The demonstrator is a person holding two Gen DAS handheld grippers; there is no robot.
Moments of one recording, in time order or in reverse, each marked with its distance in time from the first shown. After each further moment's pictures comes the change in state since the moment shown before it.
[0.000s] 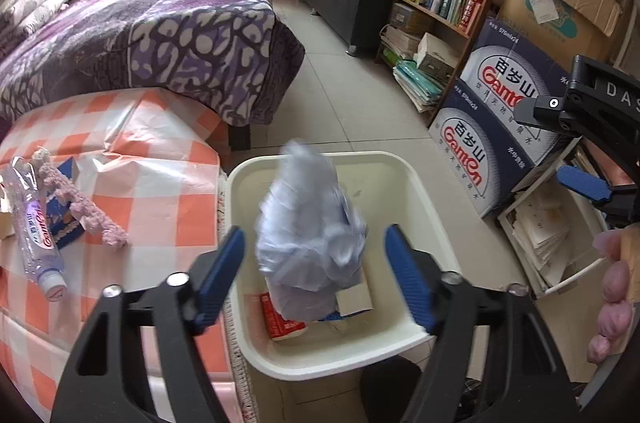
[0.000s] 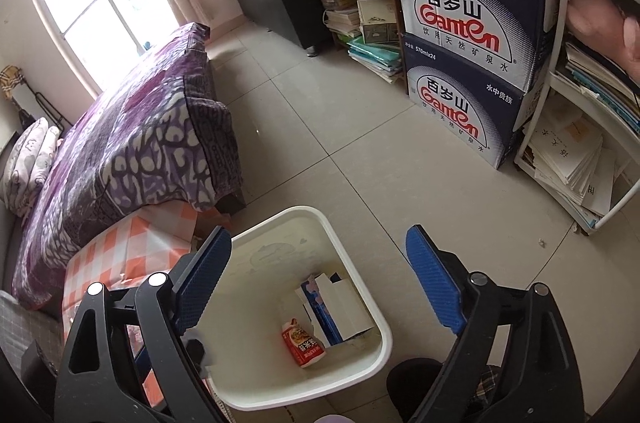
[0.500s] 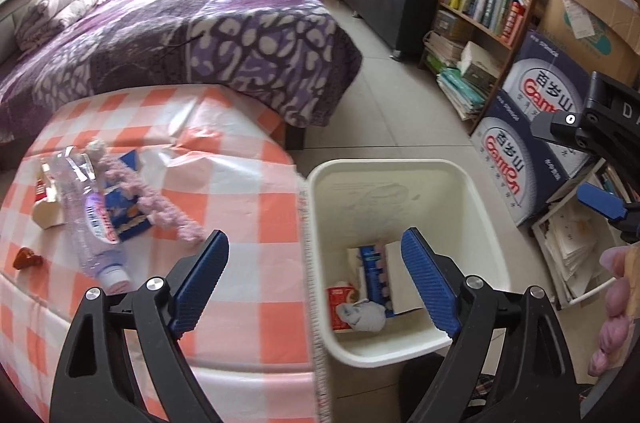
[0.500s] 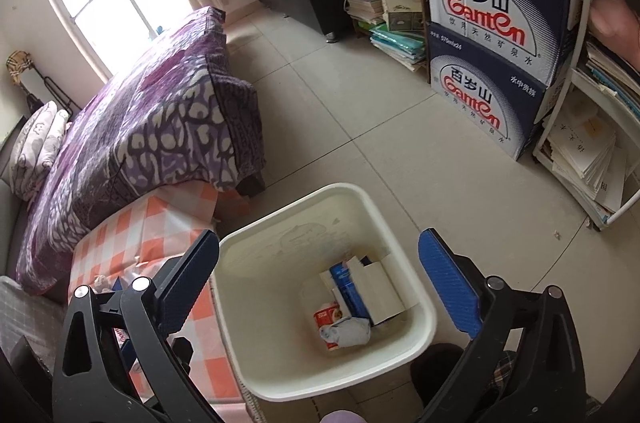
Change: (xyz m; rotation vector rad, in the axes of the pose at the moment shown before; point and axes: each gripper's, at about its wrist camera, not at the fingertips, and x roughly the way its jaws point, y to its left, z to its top) left arm -0.025 0.054 0.000 -0.047 -0.001 0.154; right arm 0.006 0.043 -0.016 -0.038 0.056 0.037
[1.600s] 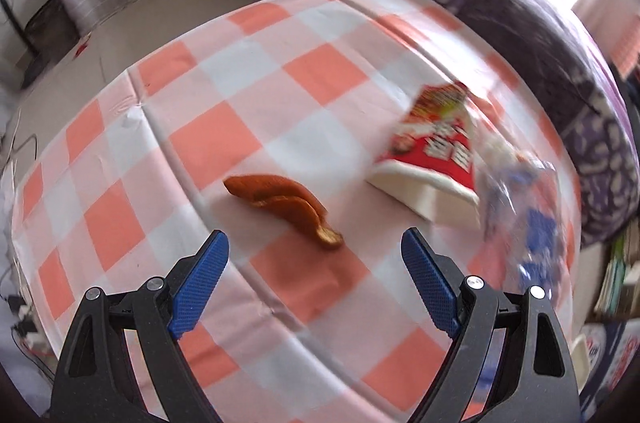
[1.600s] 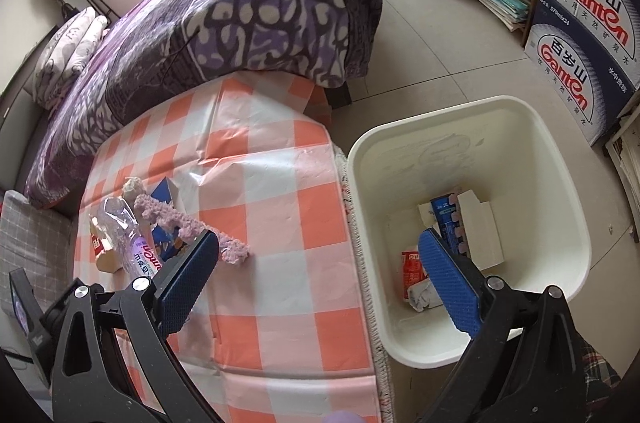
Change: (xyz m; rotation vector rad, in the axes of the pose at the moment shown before) left arm 0.003 0.338 -0.042 -0.834 0.190 0.471; right arm 0.061 0.152 -0.083 -0.202 0.230 0.095
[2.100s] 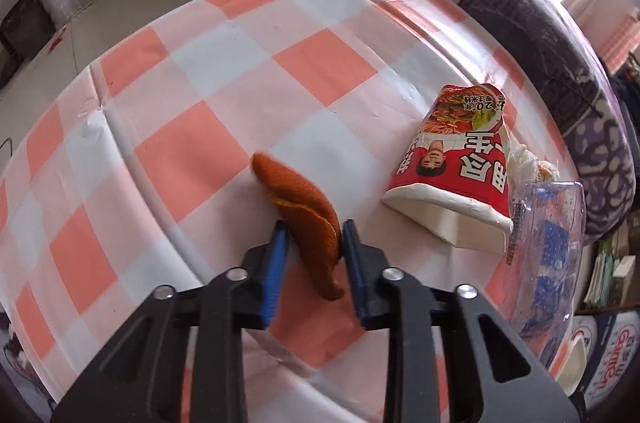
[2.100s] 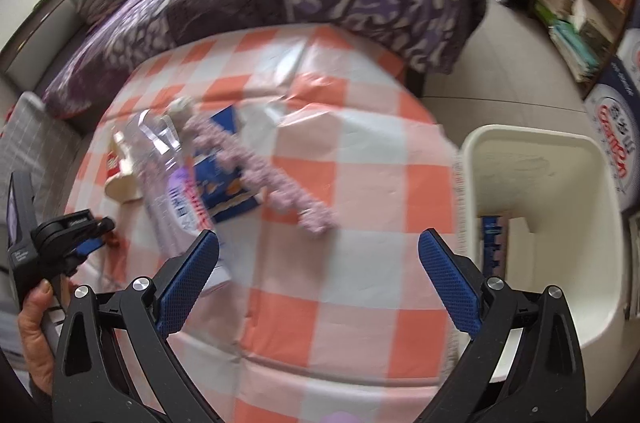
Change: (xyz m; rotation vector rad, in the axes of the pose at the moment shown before) left arm 0.032 0.018 0.015 0.050 0.048 -0.085; right arm 0.034 0.080 -0.031 -0.296 0.077 0.086
